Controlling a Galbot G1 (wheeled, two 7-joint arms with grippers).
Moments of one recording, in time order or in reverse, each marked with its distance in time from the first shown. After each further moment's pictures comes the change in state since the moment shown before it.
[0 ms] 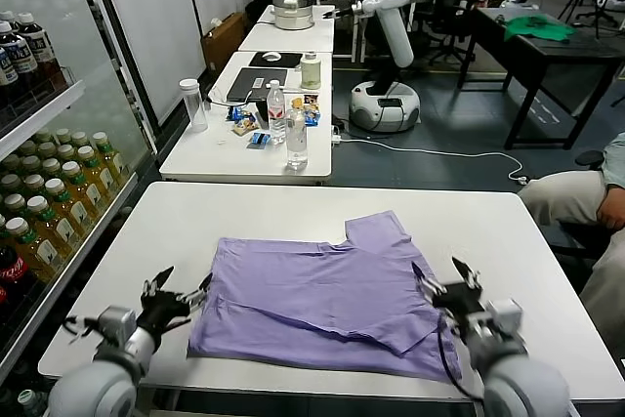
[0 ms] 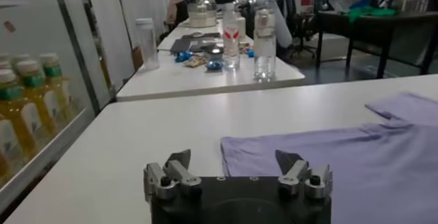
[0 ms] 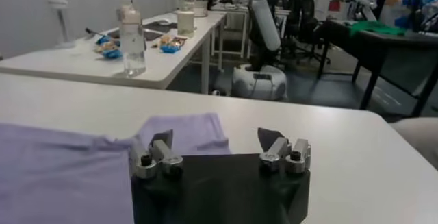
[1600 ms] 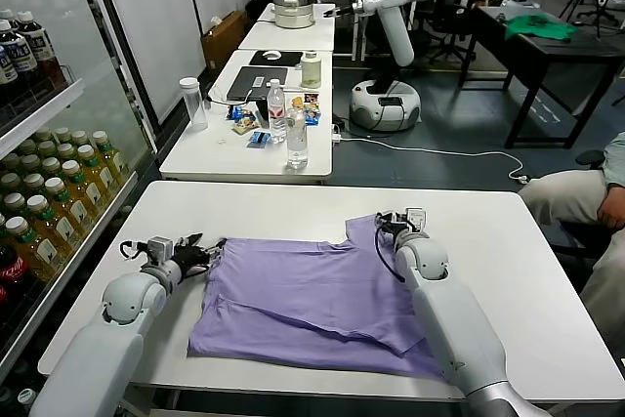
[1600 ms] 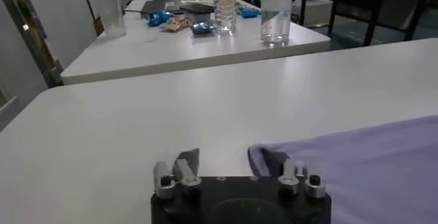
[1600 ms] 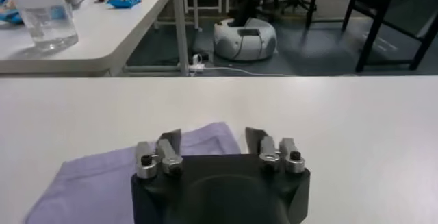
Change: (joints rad) left arm -0.473 -0.031 0.213 0.571 0.062 -0.025 0.237; right arm 0.522 0.260 -0.148 -0.792 -0.029 0.064 0.011
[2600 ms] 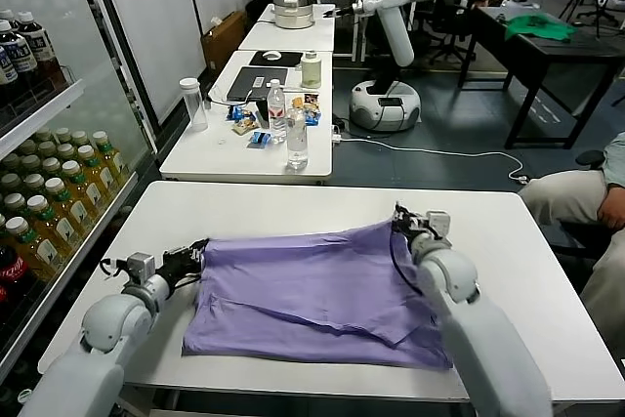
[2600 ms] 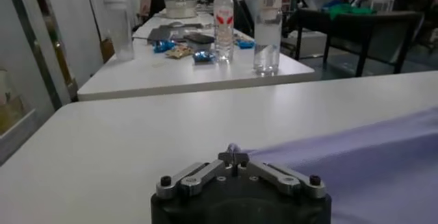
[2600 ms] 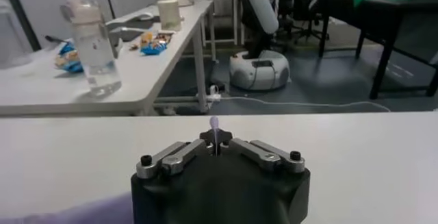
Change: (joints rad) left arm 0.237 0.077 -0.109 -0.261 -0.124 -0.082 -0.065; right arm -0.319 -0.208 0.064 0.587 0.138 -0.071 0.046
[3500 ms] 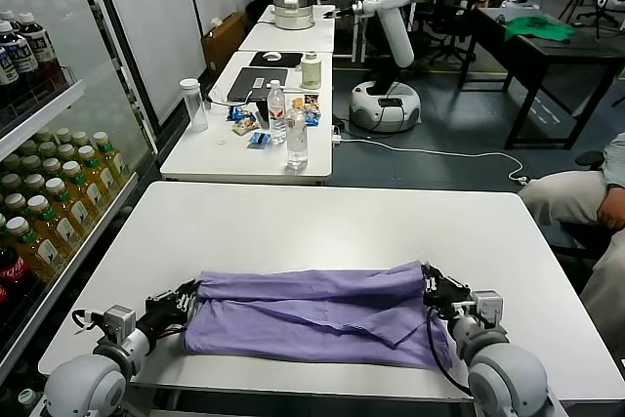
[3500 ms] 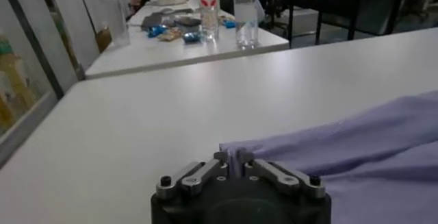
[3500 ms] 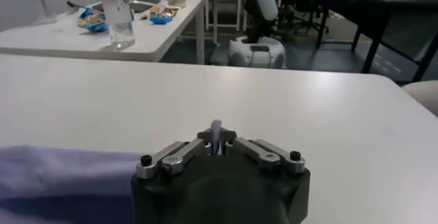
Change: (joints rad) left arm 0.317 0.028 -0.158 -0.261 0.076 0.033 -0.018; right arm -0.452 -0.109 0.169 0.396 -0.033 -0.023 0.014
